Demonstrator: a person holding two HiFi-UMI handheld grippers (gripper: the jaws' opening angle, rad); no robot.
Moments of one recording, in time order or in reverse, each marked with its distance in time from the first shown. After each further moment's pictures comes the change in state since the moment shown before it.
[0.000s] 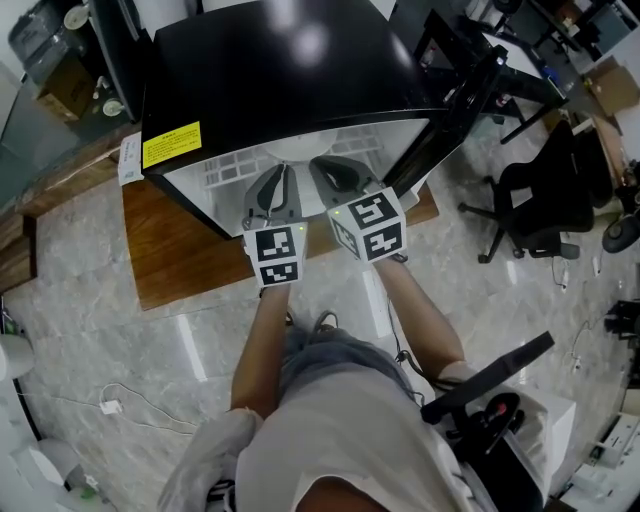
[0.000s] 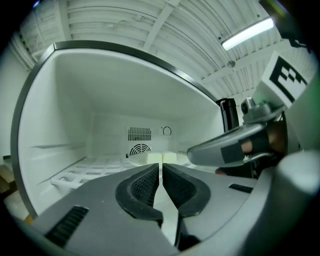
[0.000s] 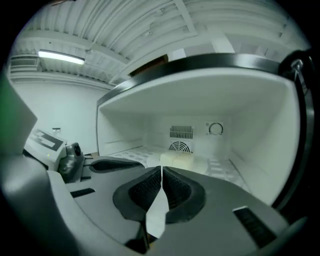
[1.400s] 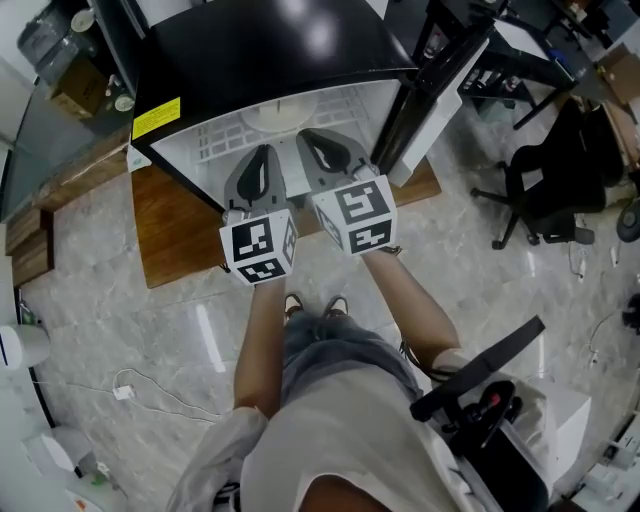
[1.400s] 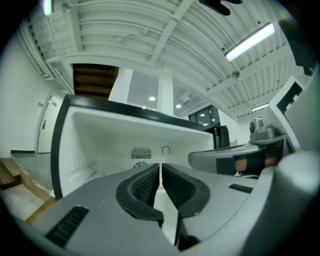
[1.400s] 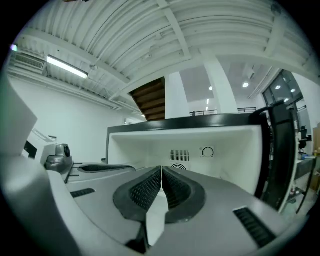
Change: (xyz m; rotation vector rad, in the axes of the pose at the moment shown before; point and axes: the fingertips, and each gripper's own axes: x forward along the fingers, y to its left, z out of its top) left arm -0.083 -0.033 0.059 -0.080 -0.109 0.061; right arm -0.082 0.028 0.037 0.018 -0.207 -0.066
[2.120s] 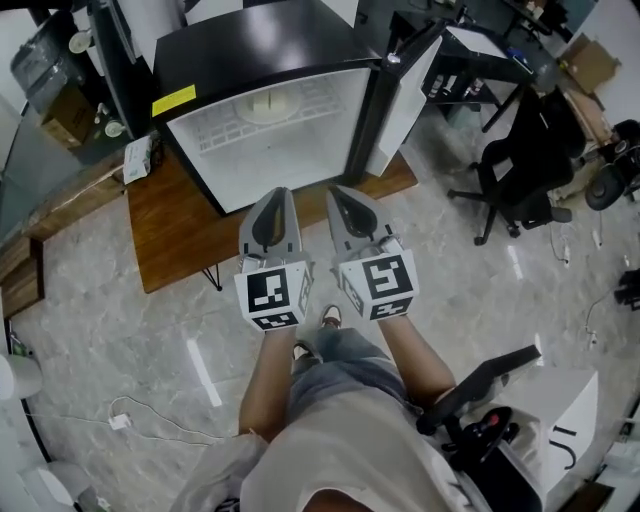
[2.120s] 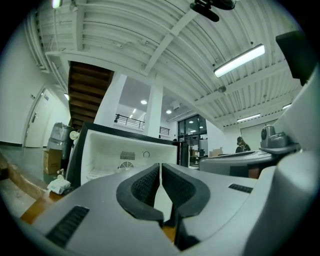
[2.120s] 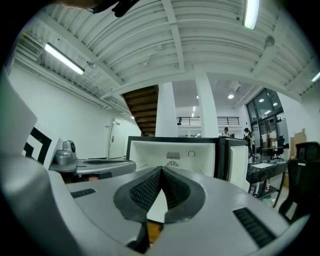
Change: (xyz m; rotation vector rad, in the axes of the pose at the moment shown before) left arm -0.220 -0.085 0.024 -0.030 -0.021 -0.142; right arm -0.234 0.117 0.005 -0.004 -0.035 -0.187
